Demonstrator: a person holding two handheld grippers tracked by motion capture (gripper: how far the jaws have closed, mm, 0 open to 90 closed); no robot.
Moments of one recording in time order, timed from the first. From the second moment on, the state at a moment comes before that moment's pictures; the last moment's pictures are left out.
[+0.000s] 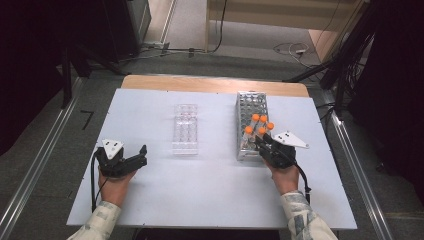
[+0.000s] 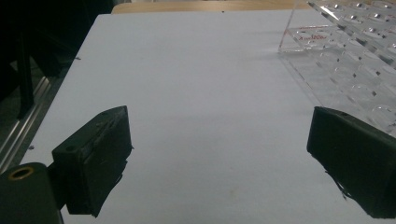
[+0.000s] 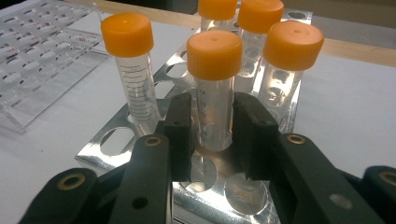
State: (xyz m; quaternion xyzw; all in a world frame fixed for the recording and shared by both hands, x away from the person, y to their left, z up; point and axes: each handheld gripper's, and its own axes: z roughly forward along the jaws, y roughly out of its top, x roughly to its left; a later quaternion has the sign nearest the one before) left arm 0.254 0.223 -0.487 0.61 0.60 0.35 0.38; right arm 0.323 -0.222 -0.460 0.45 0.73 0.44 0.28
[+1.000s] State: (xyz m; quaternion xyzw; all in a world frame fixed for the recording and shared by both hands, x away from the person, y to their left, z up) left arm 0.254 0.223 -0.486 0.61 0.60 0.35 0.38; right arm 0.316 -0.227 -0.441 0.44 0.71 0.47 0.29
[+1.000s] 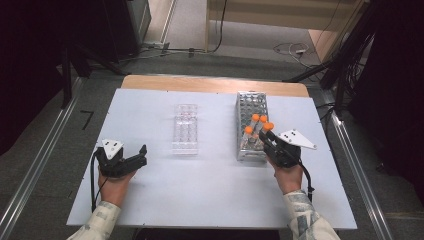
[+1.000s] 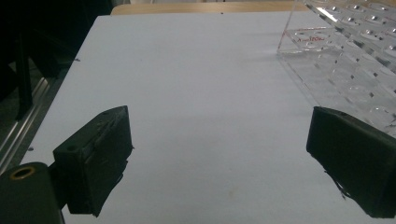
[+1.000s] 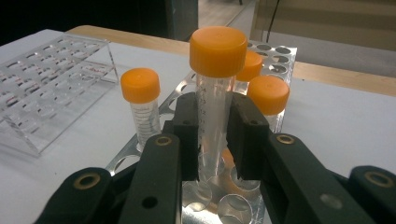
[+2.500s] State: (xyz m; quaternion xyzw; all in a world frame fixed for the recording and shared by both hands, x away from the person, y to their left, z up) left arm 0.249 0.205 -0.479 0.63 0.56 0.35 0.41; right arm 0.283 -0.218 -0.412 0.38 0.73 0.50 0.27
